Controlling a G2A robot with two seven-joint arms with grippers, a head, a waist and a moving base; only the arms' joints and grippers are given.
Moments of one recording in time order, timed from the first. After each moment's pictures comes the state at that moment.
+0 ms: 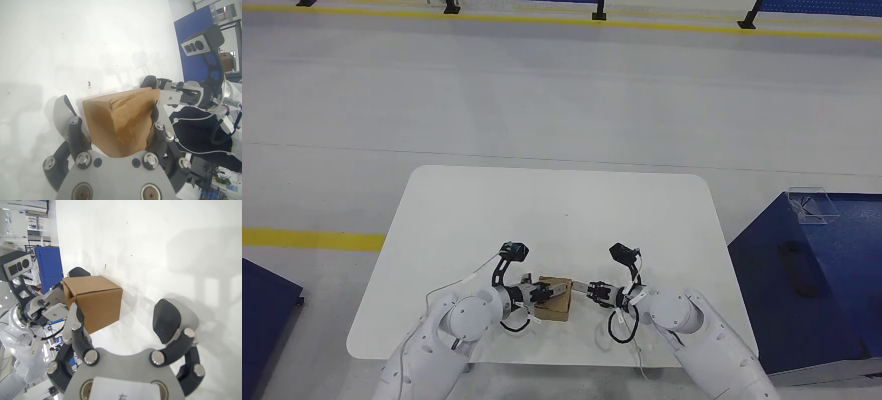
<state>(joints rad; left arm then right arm) 1.08 -1.29 -1.03 -1.38 0.54 -0.09 -0.70 -1.12 -1.11 1.01 -1.42 -0.18 0.16 0.69</state>
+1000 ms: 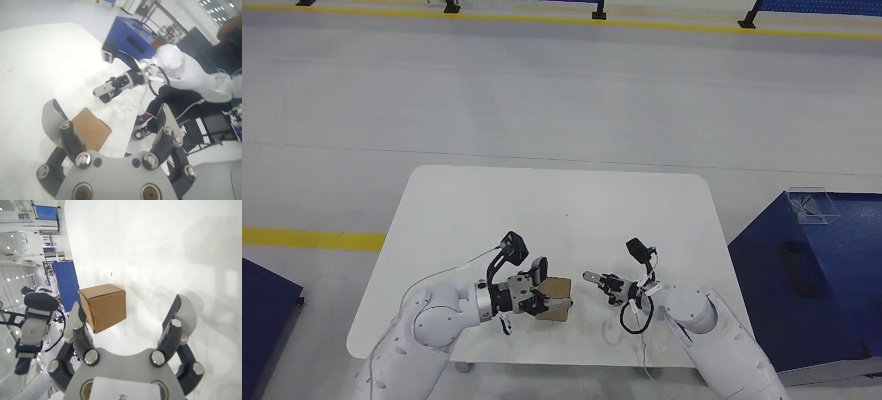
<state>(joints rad) 1.13 -1.24 -1.14 -1.48 0.48 -0.81 -0.64 -1.16 -1.10 1.11 -1.46 -0.09 0.22 0.71</state>
